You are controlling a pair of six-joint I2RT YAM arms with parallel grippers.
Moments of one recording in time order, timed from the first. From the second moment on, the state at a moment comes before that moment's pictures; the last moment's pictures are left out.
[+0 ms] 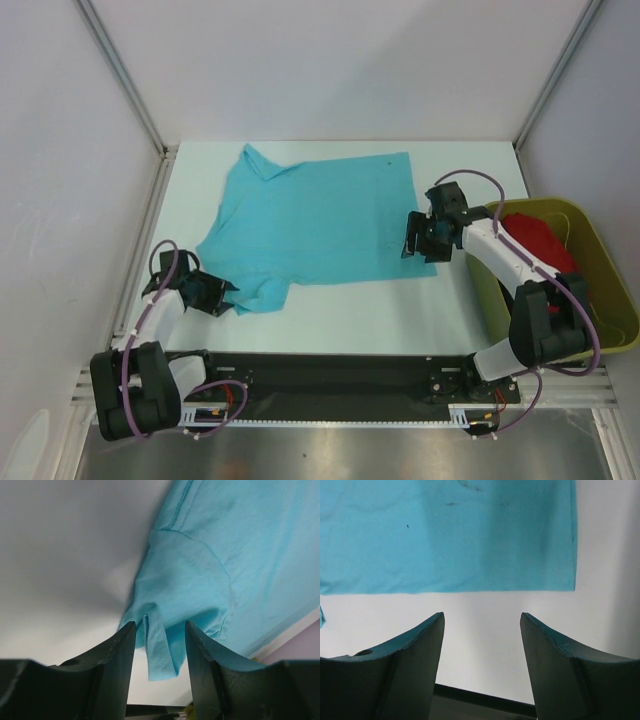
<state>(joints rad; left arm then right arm) 0.21 1.08 0.45 -0.51 0.27 -1.03 0.26 1.49 1.06 -0.66 -0.12 0.40</state>
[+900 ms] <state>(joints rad) 0.23 1.11 0.46 -0.53 0.23 -1.03 0.27 1.49 0.97 -0.61 0.11 0.73</state>
